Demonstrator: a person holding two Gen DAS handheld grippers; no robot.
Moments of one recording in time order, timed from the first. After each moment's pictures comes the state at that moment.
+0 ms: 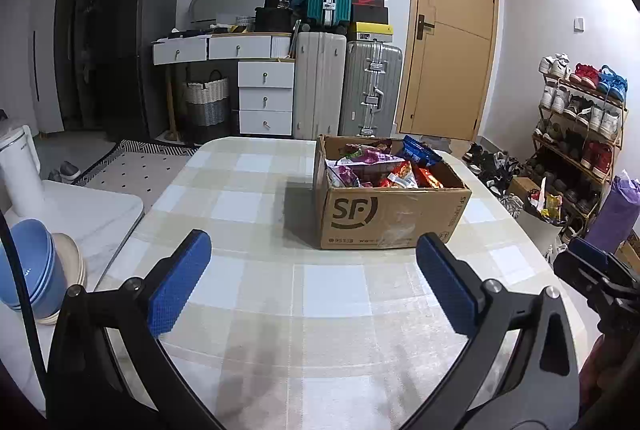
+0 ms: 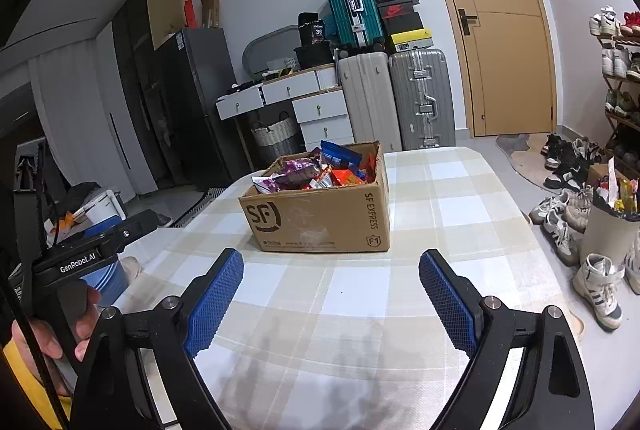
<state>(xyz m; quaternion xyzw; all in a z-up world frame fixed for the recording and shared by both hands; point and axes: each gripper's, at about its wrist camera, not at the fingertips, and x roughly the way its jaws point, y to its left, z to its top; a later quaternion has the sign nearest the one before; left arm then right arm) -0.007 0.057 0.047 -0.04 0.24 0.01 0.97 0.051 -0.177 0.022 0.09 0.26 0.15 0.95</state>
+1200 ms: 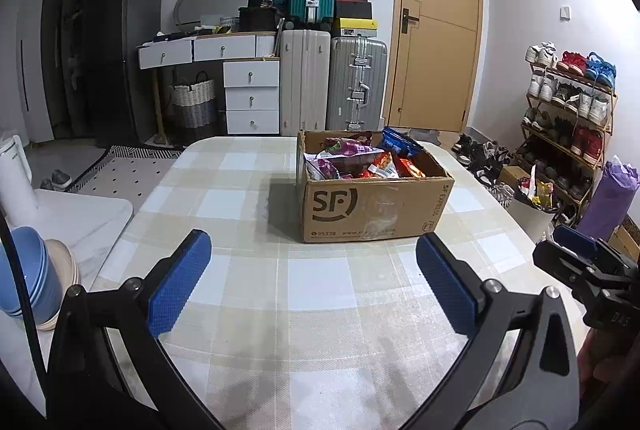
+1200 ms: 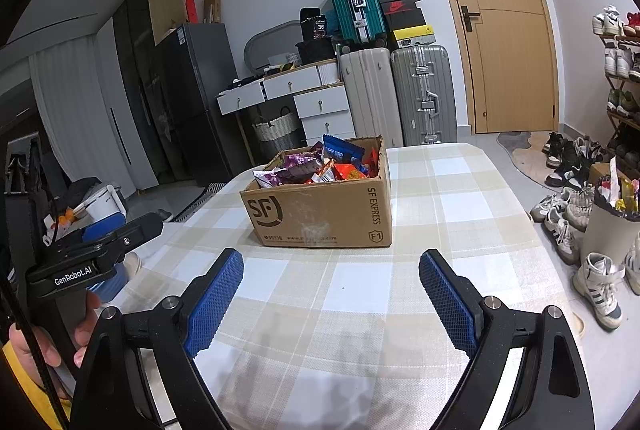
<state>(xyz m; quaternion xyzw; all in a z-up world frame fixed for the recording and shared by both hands) -0.015 0.043 0.045 -0.02 0.24 -0.01 0.97 0.050 -0.175 0.019 0.09 0.27 0.15 0.95</state>
